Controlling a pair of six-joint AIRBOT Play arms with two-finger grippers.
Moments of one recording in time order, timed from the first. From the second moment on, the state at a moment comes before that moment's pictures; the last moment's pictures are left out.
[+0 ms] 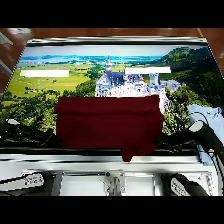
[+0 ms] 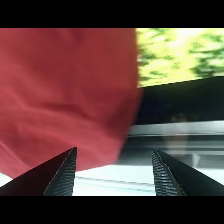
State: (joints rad) left arm 0.47 -1.40 0.61 0.95 -1.32 -1.03; right arm -0.22 -1.08 0.48 -1.12 1.17 1.47
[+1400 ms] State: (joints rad) left arm 0.34 -1.42 1.07 0.73 -1.00 -1.09; right arm -0.03 -1.32 1.00 -1.06 0.79 1.53
